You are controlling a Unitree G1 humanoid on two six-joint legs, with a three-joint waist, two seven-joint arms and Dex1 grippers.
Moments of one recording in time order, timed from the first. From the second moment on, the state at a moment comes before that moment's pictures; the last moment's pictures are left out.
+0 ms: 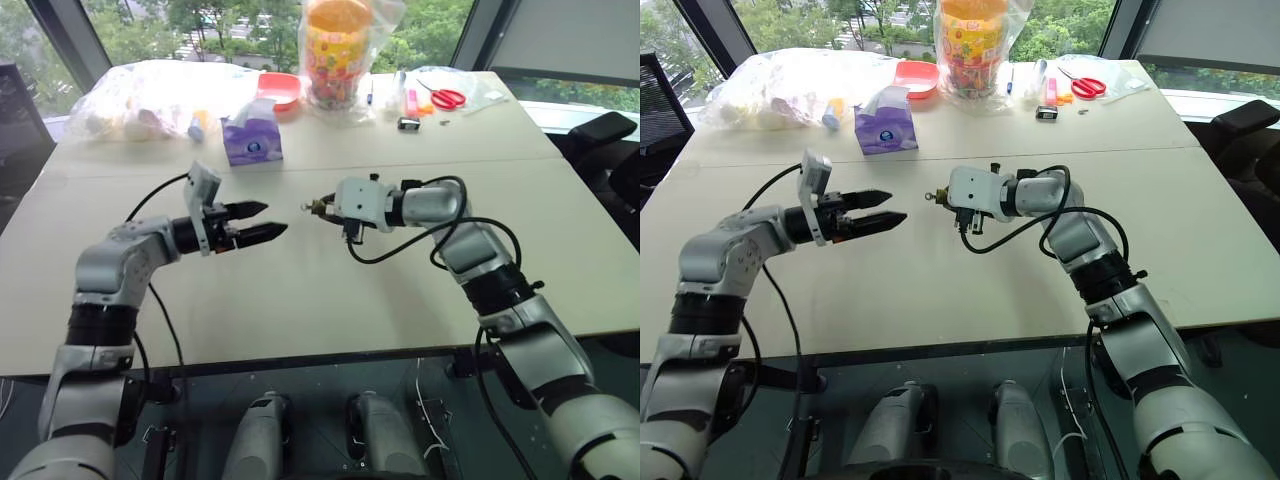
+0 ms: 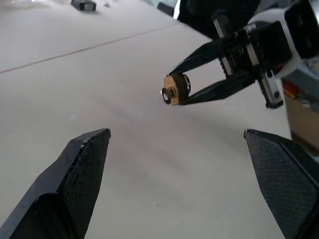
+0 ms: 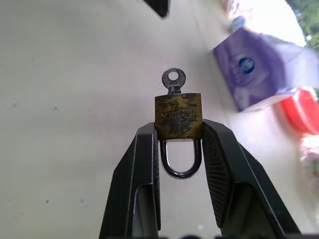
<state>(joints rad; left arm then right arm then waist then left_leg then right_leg) -0.69 0.55 0.07 0.23 -0.61 0.72 -1.04 -0.86 -0.46 0.34 0.20 -0.20 0.02 0.87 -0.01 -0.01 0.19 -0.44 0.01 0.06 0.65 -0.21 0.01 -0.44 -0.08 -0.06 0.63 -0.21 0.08</state>
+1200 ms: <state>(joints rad) -0.88 0.42 0.05 0.51 -0.52 0.60 -1.13 -0.83 -0.47 0.33 0.07 -0.25 0.10 0.79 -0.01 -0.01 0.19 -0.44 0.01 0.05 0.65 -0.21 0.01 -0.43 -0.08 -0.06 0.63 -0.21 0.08</state>
